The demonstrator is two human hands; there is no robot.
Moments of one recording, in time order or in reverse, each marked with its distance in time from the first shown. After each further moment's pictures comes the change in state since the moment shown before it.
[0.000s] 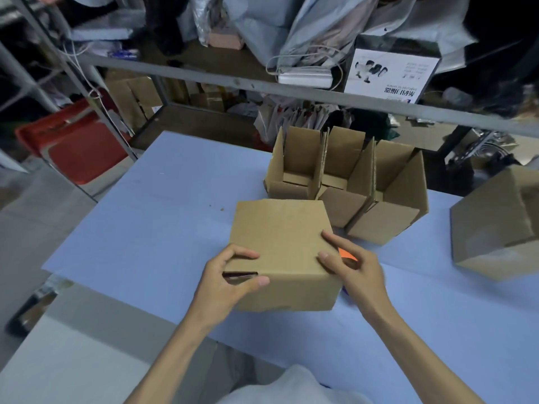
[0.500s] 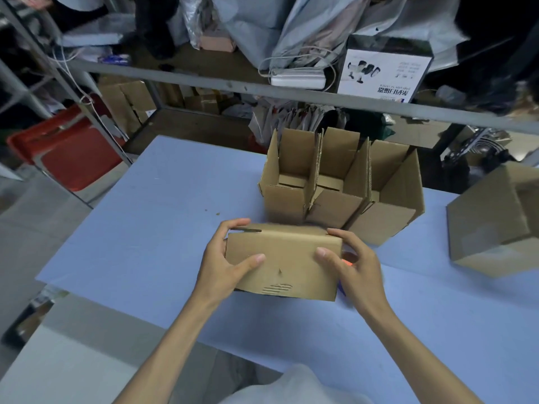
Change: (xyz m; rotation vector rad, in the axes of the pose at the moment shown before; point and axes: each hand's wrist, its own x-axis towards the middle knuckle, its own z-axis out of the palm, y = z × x) left_hand 0.038 0.007 0.004 -0.076 0.048 0.008; right_hand 0.010 0.003 0.001 -0.021 0.111 -0.072
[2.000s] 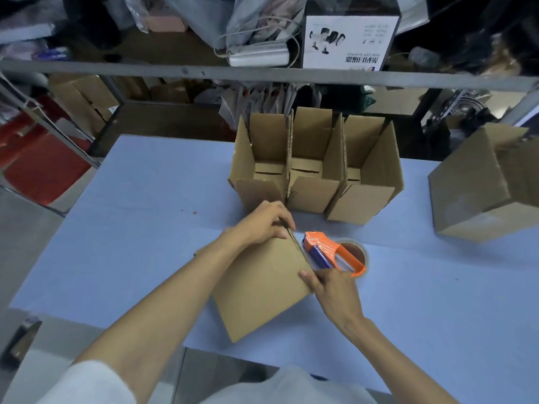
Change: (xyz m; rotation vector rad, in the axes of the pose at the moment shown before) left_hand 0.127 -0.029 0.095 0.826 -0.725 0.183; right_hand -0.017 0.072 0.004 -0.645 -0.150 0.240
